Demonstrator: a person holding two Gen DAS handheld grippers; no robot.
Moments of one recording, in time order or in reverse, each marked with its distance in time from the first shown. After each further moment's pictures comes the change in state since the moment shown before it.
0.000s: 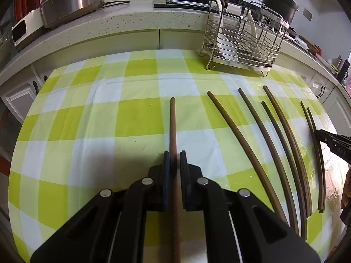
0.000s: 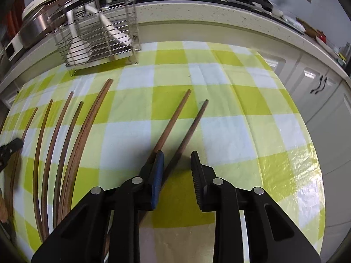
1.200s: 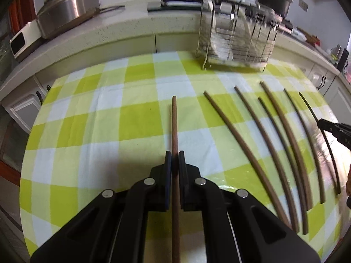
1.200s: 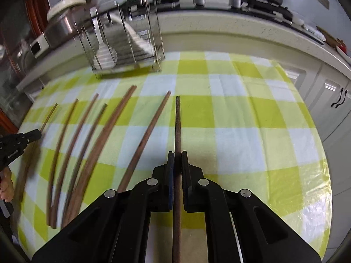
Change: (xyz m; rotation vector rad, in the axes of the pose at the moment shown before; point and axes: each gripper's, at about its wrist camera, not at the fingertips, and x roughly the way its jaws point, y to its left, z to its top) left arm -0.018 -0.005 0.003 0.050 -0.012 0.029; right arm -0.012 -0.012 -0.001 -0.042 -0.076 0.177
